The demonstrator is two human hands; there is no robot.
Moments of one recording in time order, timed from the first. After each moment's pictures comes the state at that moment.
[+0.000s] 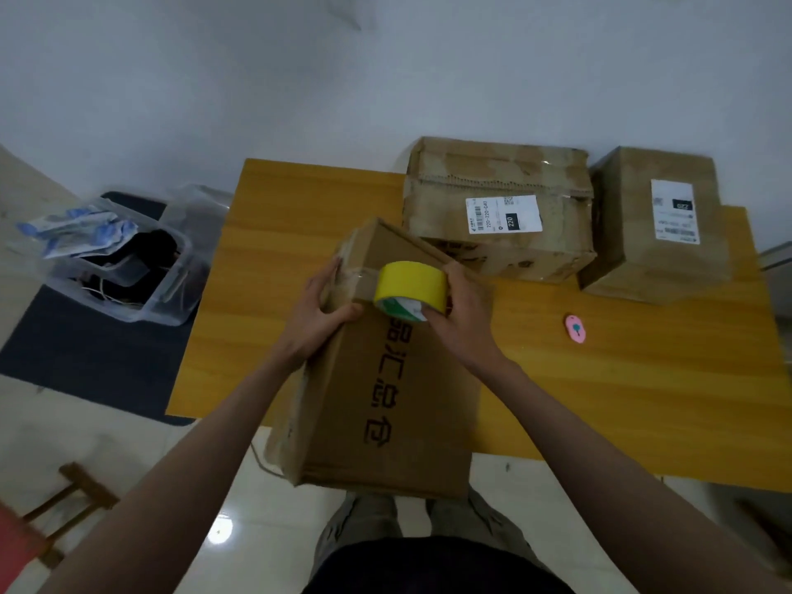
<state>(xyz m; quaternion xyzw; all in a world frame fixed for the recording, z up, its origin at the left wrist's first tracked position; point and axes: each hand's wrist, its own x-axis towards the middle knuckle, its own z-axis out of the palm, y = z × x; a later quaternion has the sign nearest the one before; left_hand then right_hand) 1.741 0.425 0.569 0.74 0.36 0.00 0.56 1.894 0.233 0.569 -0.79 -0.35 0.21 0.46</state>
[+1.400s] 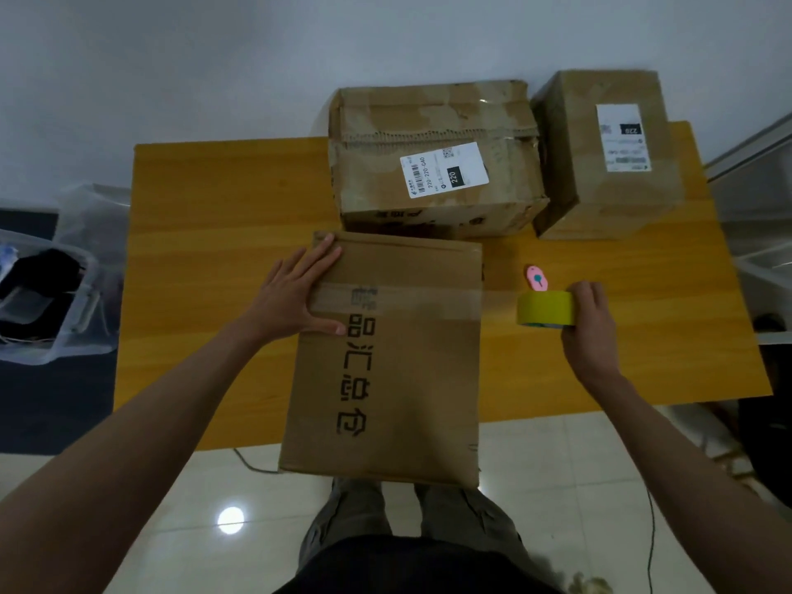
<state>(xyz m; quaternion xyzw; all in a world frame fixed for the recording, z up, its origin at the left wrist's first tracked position) 1.808 0.459 0.484 0.95 0.06 -0.15 0.28 1.968 0.027 0.512 -0.96 -0.17 0.07 0.22</state>
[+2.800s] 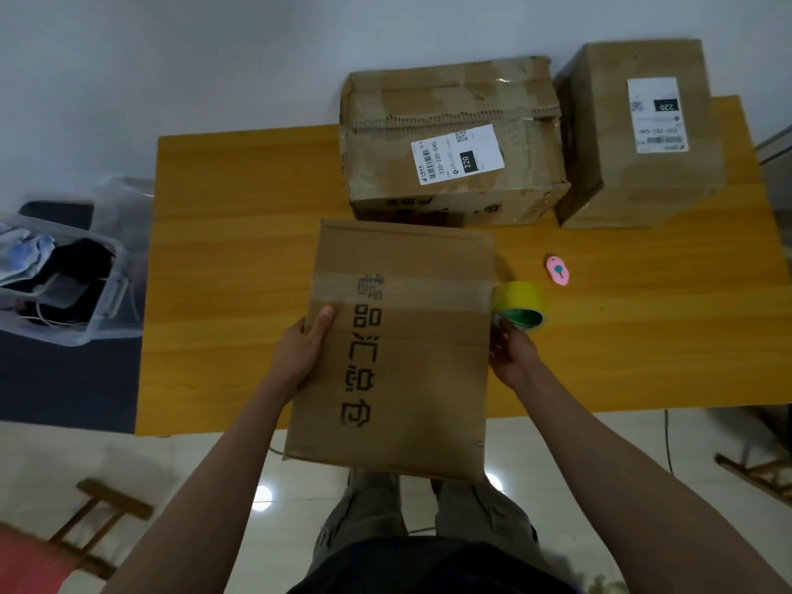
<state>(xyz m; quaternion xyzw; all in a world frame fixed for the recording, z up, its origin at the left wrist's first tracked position) 1.749 0.380 0.492 0.65 0.51 -0.13 0.55 1.919 0.100 0.423 -0.50 0.41 0.36 0.67</state>
